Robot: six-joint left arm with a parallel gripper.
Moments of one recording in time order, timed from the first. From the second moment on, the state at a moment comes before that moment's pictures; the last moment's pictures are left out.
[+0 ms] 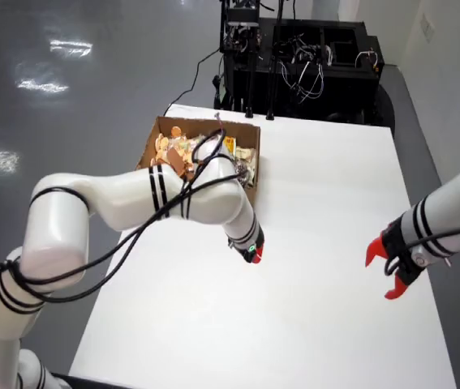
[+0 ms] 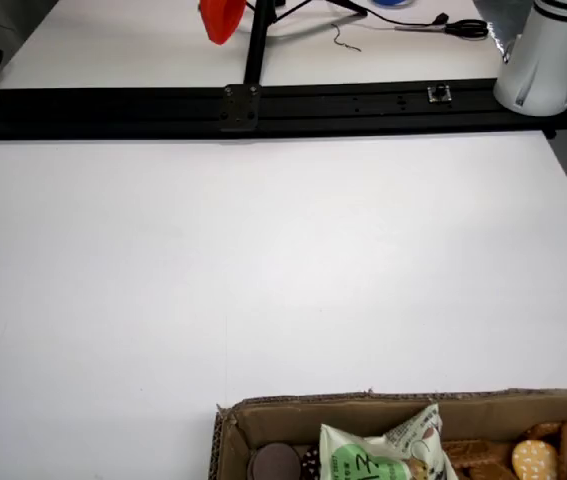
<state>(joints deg) -65.2 41.7 47.4 7.8 67.8 -28.5</state>
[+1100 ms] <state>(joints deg) -66.3 41.7 47.4 7.8 67.8 -28.5</state>
